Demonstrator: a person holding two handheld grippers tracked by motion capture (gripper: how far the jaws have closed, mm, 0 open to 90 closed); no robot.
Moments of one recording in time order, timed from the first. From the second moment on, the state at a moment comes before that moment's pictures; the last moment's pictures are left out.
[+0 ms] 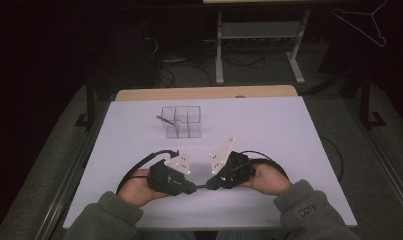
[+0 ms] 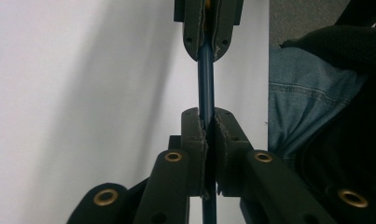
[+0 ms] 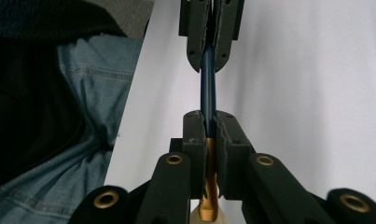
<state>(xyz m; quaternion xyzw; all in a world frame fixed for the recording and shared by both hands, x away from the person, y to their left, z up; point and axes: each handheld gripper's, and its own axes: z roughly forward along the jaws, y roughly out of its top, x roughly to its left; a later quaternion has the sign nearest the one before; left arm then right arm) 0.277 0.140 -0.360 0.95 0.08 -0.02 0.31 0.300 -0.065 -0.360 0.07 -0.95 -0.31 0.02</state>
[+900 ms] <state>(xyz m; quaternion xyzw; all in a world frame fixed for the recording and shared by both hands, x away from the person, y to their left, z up) 0.290 0.150 -0.363 0.93 0.16 -0.02 0.32 0.311 -0.088 -0.344 -0.07 -0.93 -0.35 -0.03</state>
